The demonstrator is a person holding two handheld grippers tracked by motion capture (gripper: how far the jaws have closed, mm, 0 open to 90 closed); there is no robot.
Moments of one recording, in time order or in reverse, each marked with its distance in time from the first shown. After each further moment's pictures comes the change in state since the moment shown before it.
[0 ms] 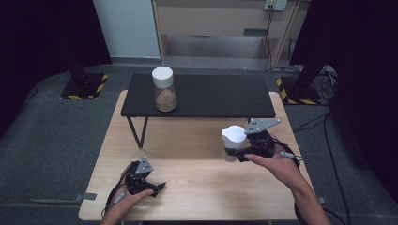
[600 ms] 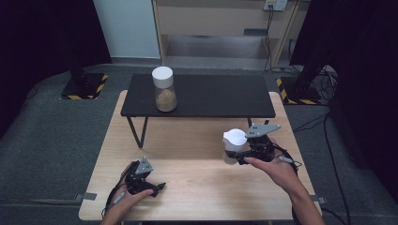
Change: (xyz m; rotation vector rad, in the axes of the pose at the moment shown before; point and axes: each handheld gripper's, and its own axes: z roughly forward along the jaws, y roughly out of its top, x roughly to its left) left arm 0.000 0.000 0.000 0.000 0.000 0.000; right arm 0.002 -0.021 0.008 -0.014 -0.024 0.039
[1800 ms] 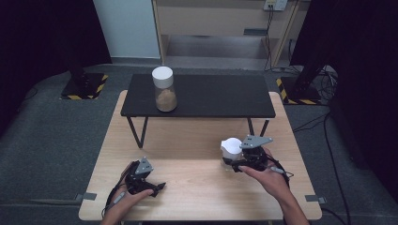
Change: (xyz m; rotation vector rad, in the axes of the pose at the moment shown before) left arm 0.000 0.000 0.000 0.000 -0.001 0.001; right arm 0.015 -0.042 0.031 0.001 -0.070 0.008
